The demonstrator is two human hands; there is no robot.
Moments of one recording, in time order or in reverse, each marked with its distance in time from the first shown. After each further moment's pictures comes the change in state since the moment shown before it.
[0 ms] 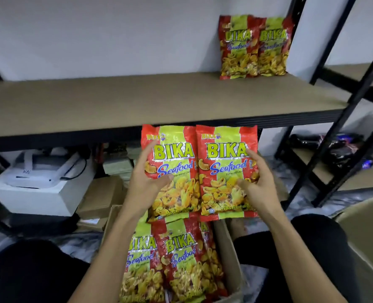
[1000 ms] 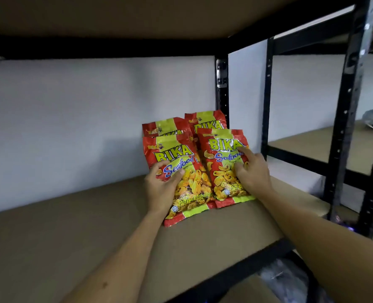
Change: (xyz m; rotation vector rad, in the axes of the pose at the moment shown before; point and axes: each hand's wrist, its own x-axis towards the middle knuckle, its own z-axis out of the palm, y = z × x) left_hand 0.312 0.086 0.265 -0.072 0.059 0.361; right_hand 0.335 -0.061 -0.181 -0.473 0.508 -0.221
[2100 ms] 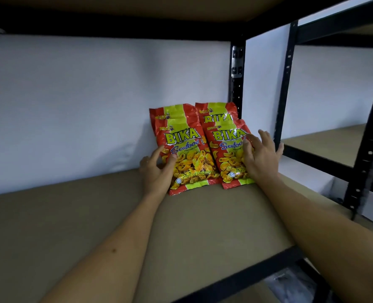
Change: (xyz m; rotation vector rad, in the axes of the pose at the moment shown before) left_hand 0.117 -0.102 0.053 0.263 -0.023 -0.025; right_hand 0.119 0.062 0.080 -0.197 0.226 -0.163
